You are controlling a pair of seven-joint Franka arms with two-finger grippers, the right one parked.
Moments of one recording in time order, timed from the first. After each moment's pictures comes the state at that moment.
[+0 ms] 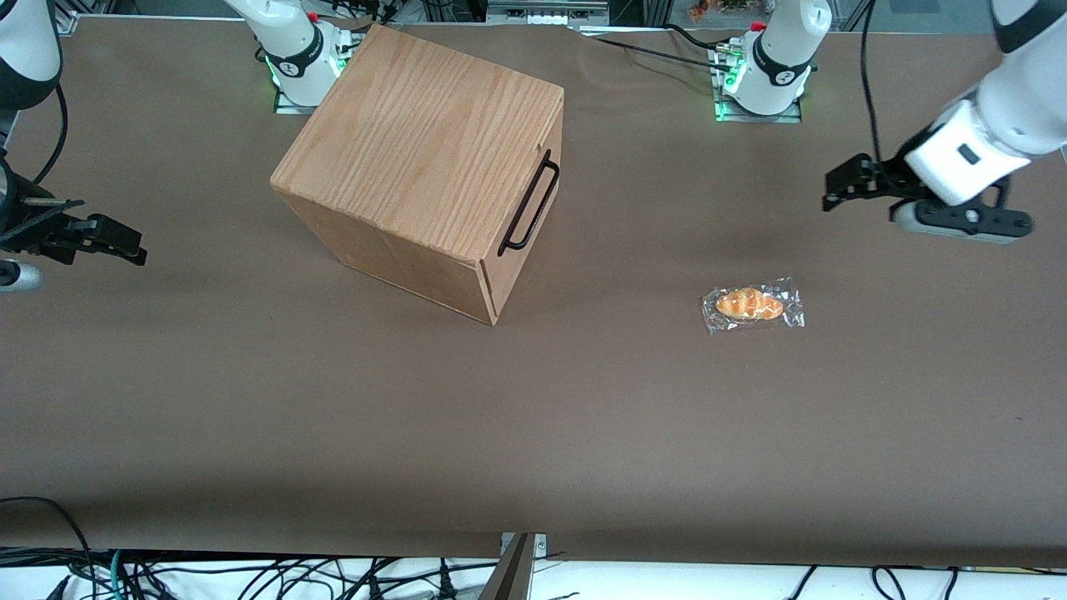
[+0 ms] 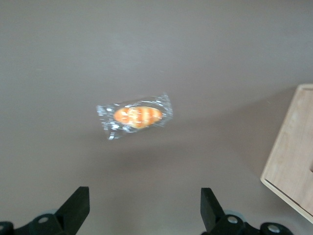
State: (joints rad) arm -0.05 0.01 -0.11 -1.67 -0.13 1.59 -0.04
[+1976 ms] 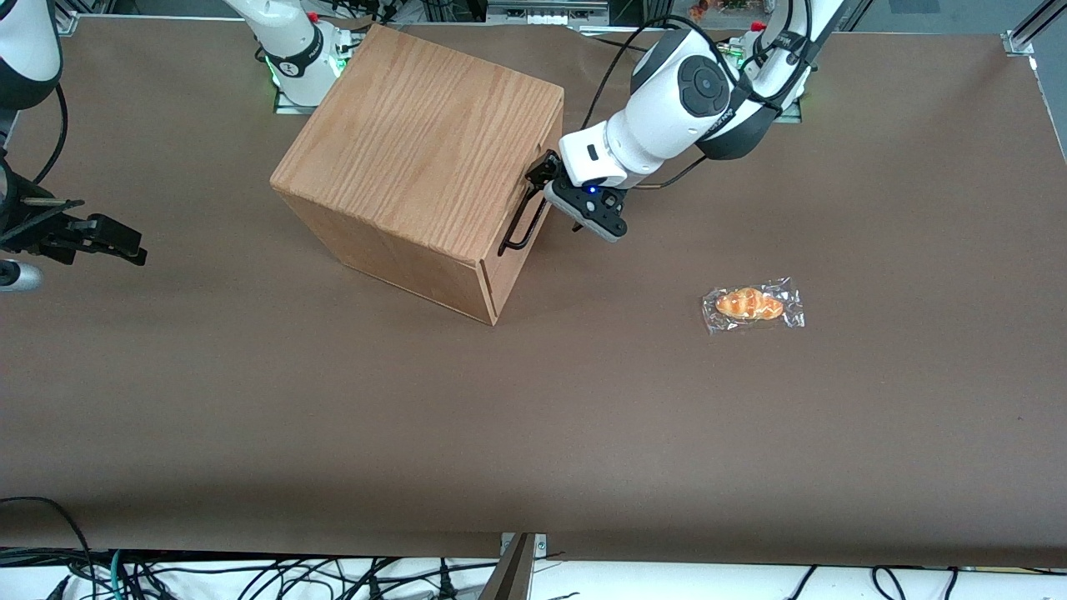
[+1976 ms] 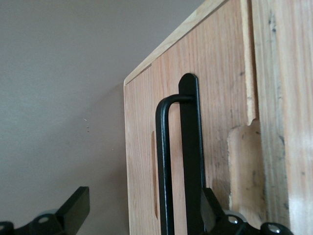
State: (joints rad) arm -0.15 0.24 -0.61 -1.97 -0.38 2.45 -0.07
